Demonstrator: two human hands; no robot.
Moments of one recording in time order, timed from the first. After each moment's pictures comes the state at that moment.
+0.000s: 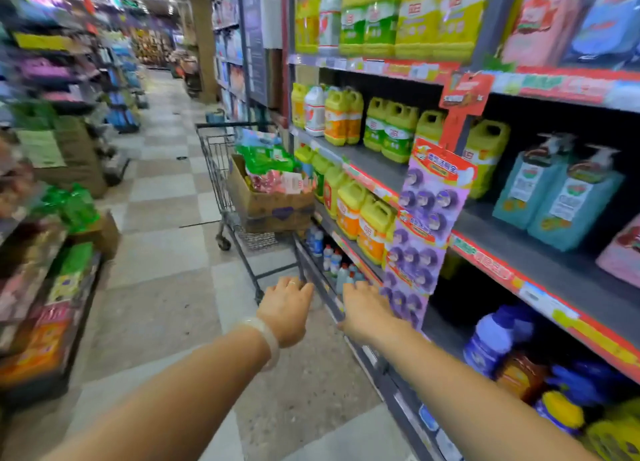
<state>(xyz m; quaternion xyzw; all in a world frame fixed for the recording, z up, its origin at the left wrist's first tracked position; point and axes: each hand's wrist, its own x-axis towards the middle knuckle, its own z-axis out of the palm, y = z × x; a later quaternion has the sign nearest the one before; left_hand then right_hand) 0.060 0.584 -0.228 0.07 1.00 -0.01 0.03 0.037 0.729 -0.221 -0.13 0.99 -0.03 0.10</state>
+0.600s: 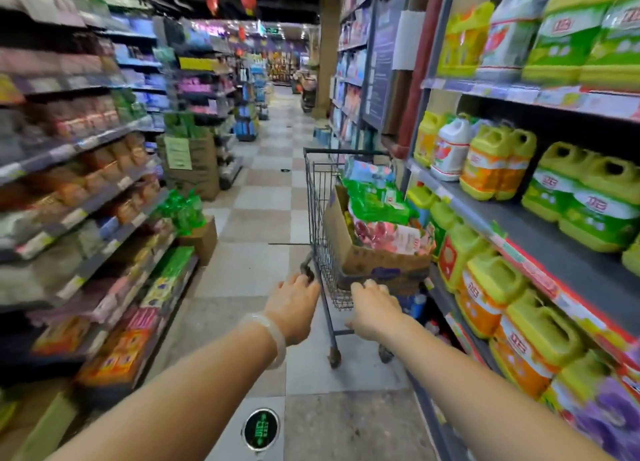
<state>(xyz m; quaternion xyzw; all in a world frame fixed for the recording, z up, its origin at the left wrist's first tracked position) -0.165 0.333 -0.206 -0.11 0.99 -0.01 0.01 -0.244 0.458 -0.198 -0.30 0.95 -0.02 0.11</state>
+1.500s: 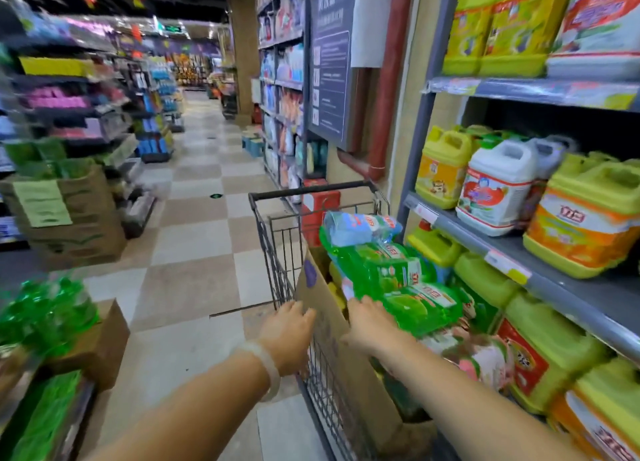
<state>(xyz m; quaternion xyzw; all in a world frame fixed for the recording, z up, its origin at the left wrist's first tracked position) -0.649 0.005 -0.247 0.03 1.00 -0.01 0.03 -0.704 0.148 -0.232 -0.17 0.98 -0.06 0.12</state>
